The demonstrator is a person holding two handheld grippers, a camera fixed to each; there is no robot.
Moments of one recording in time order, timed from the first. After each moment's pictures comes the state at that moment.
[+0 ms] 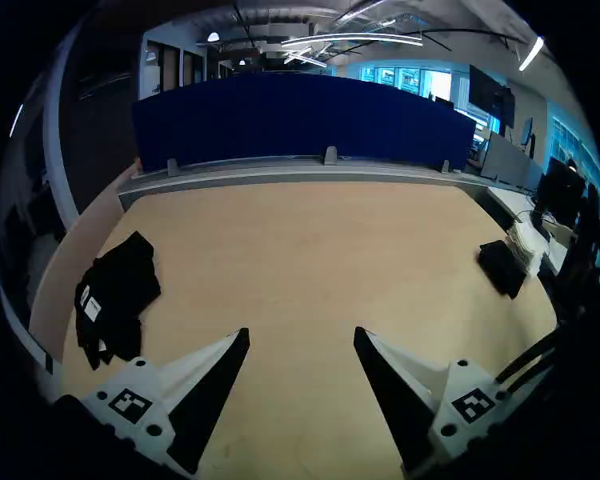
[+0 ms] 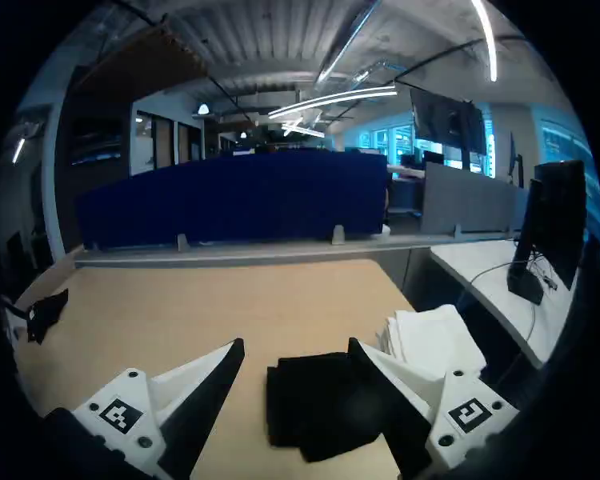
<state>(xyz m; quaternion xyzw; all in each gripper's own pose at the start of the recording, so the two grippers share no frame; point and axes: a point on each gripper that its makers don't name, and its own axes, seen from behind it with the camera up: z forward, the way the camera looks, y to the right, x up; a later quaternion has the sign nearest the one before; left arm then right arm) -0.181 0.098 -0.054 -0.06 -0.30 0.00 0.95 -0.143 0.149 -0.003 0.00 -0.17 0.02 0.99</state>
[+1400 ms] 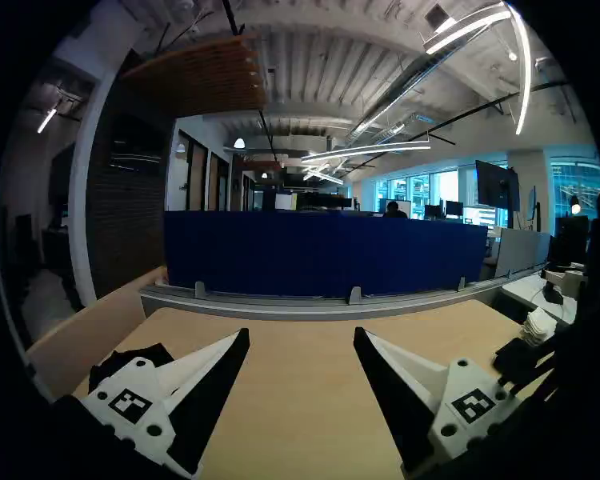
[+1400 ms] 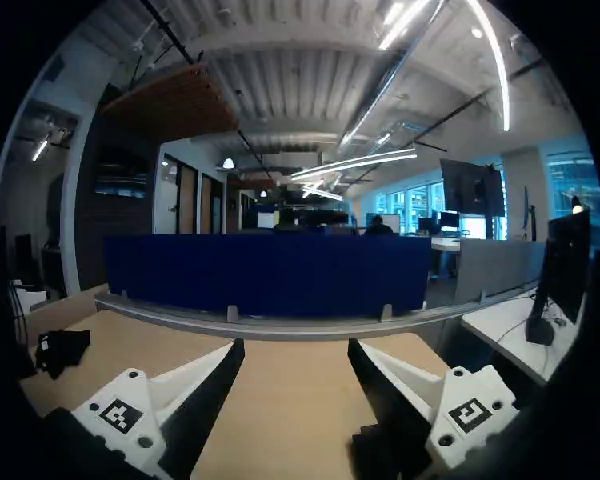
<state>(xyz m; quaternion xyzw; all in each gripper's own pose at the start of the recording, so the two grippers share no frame) -0.051 0.066 0.014 -0.02 -0.03 -0.02 1.00 -0.049 -0.017 0.017 0.02 -0.04 0.00 1.00</state>
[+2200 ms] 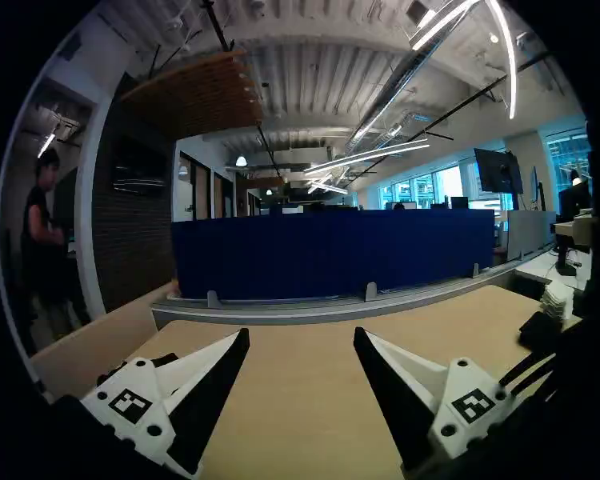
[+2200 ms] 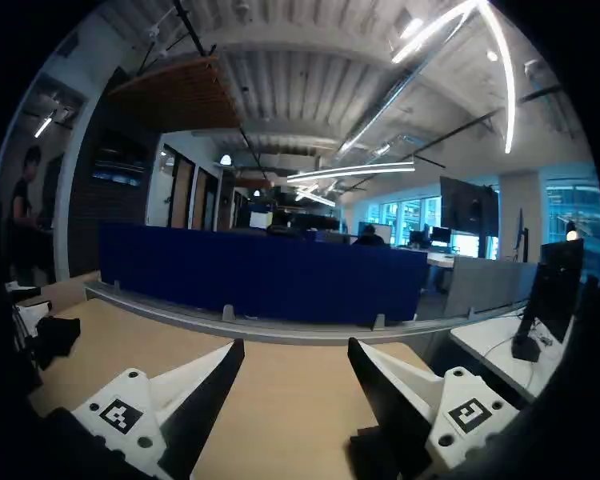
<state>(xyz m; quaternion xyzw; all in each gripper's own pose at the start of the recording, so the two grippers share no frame) -0.097 0.055 0.020 0.00 0.01 0.02 1.00 -0.046 -0.045 0.011 0.00 -0.03 -0.04 1.00</state>
